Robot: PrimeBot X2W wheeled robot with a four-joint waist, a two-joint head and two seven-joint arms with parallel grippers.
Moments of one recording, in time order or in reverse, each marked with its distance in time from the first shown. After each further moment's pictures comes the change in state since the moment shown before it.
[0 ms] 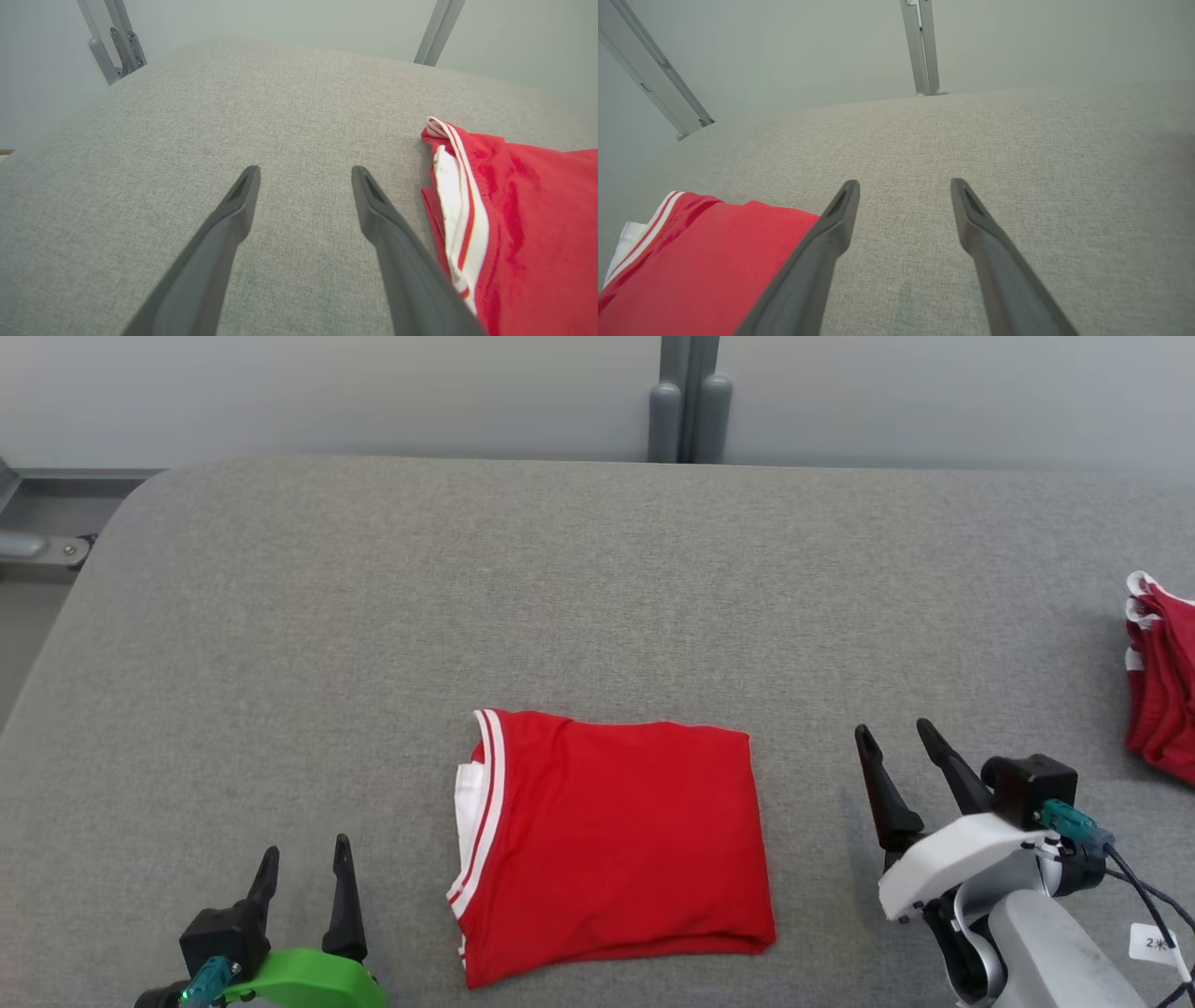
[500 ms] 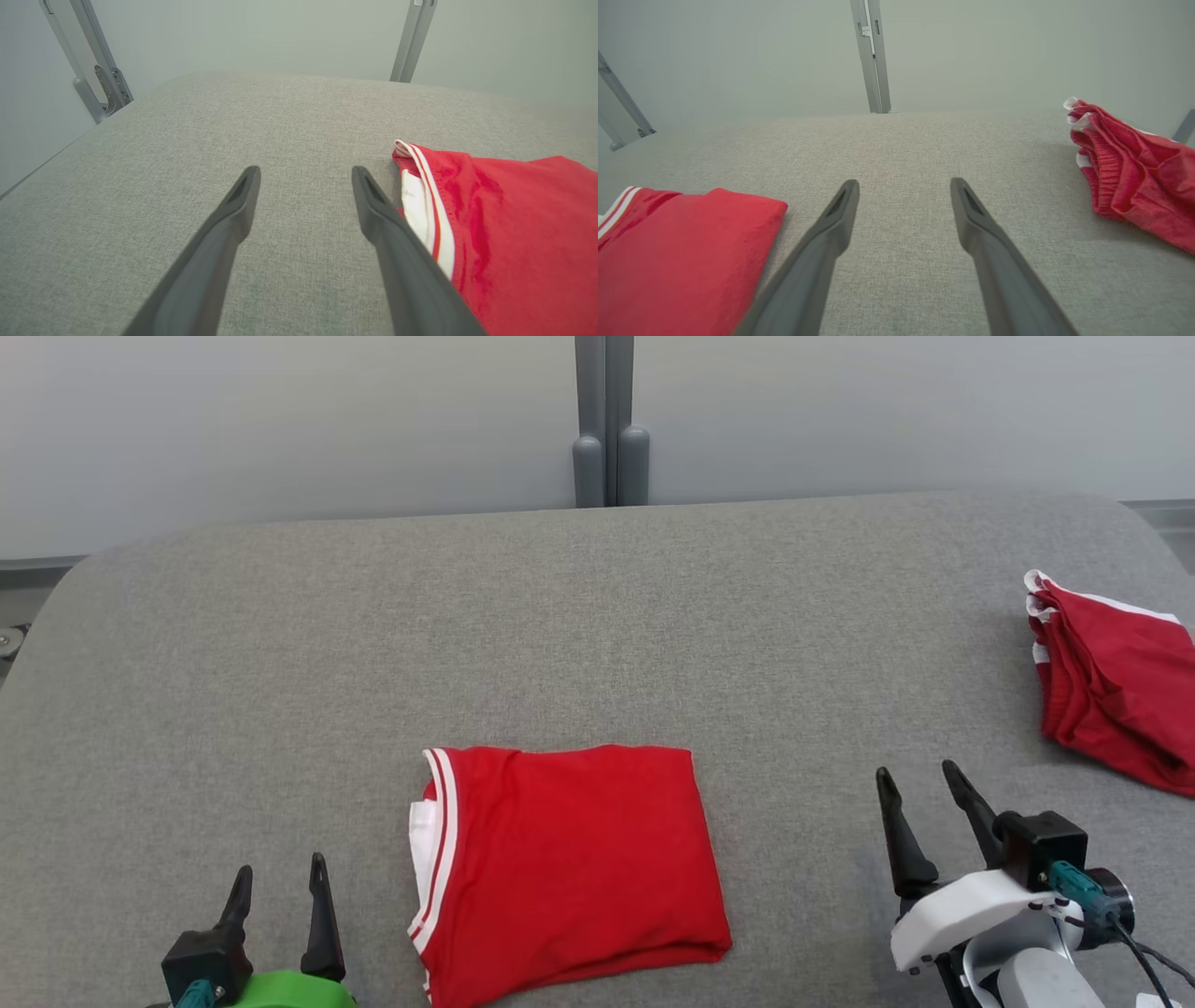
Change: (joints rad) left arm 0.044 0.000 0.060 -0.038 0.065 -0.001 0.000; right arm 0.155 0.085 -0.156 -0.126 -0.243 0.000 0.000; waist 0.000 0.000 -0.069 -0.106
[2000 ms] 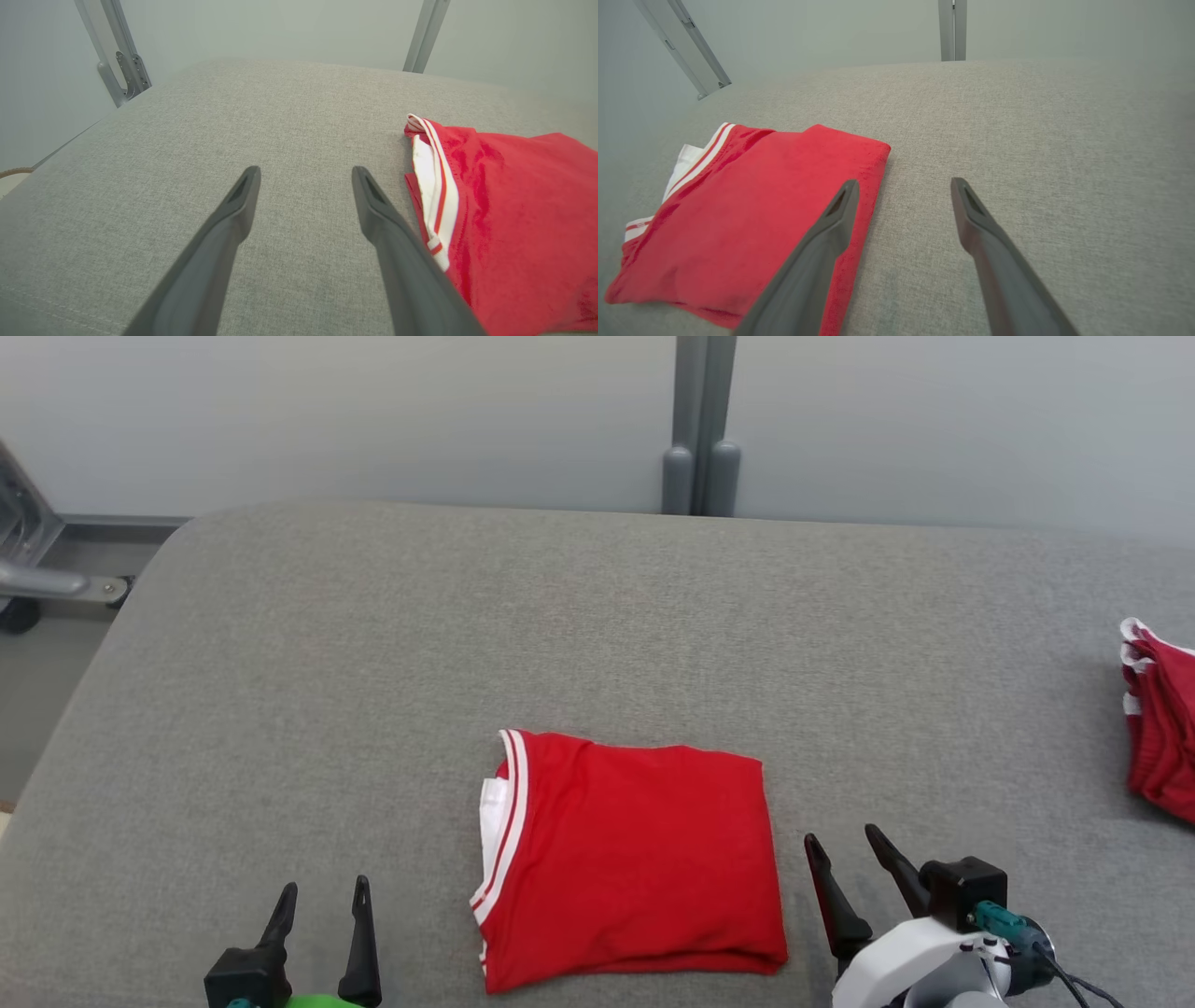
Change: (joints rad) left arm 0.048 0.000 -0.067 -0.025 0.000 -0.018 0.000; right arm 0.036 0.030 0.121 0.086 0.057 0.000 0.000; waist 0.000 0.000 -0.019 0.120
